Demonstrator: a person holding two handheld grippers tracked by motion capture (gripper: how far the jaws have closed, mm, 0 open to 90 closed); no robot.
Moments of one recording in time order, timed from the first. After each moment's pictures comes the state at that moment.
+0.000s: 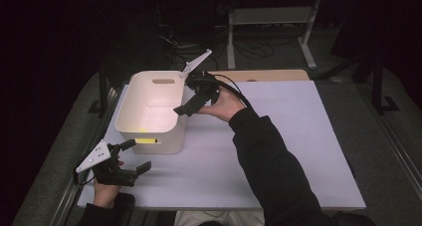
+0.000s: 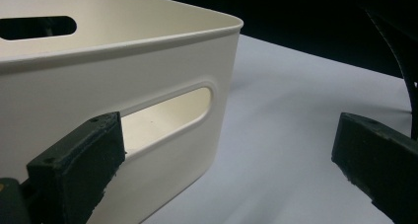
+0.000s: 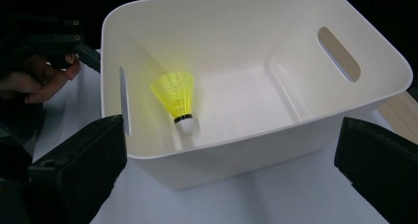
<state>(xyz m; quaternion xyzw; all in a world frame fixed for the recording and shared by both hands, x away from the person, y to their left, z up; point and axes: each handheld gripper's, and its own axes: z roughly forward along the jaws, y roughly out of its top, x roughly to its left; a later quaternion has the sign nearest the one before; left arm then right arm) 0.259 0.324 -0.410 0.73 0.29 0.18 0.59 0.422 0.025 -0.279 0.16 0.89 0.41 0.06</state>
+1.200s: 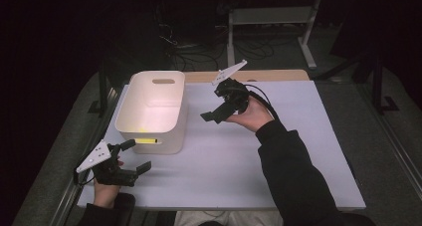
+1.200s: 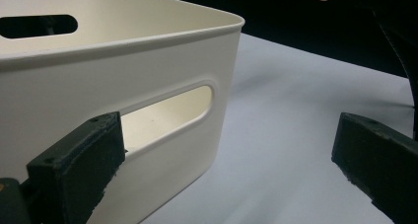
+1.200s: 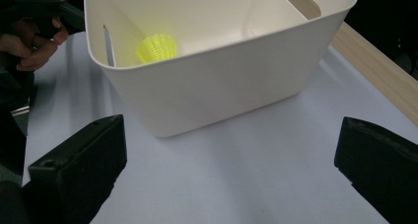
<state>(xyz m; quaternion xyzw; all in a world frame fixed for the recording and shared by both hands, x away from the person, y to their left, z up) 0.259 0.324 -0.410 0.73 0.30 0.18 0.59 0.407 -0.047 -0.302 0.20 0.88 0.42 0.07</state>
